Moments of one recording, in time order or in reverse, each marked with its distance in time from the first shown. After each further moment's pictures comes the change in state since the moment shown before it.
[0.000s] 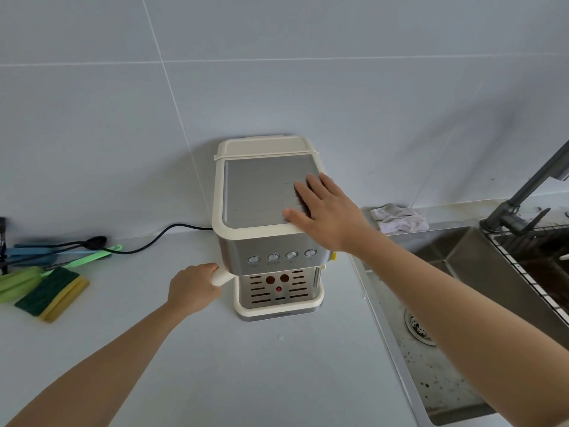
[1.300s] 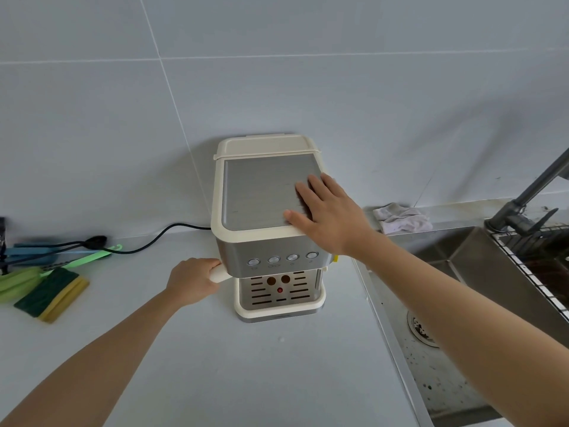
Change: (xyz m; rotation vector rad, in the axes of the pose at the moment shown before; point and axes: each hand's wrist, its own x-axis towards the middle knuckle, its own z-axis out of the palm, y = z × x) left_hand 0.013 -0.005 -0.009 -0.038 0.003 0.077; right_hand 0.000 0.000 0.001 -0.003 0.028 -0.009
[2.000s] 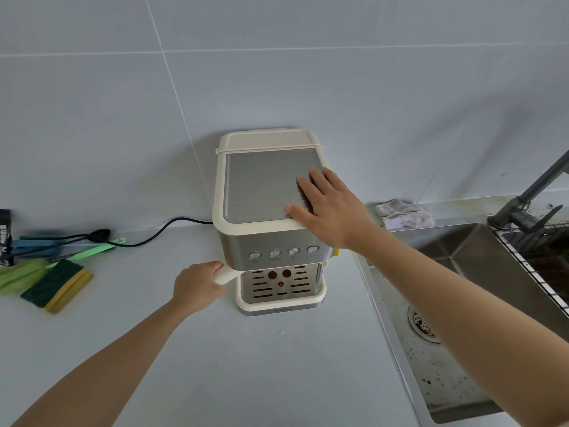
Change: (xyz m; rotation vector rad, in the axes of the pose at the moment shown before) left_hand -0.022 0.012 0.010 -0.048 0.020 -0.081; right_hand 0.000 0.002 0.000 -0.027 0.004 -0.016
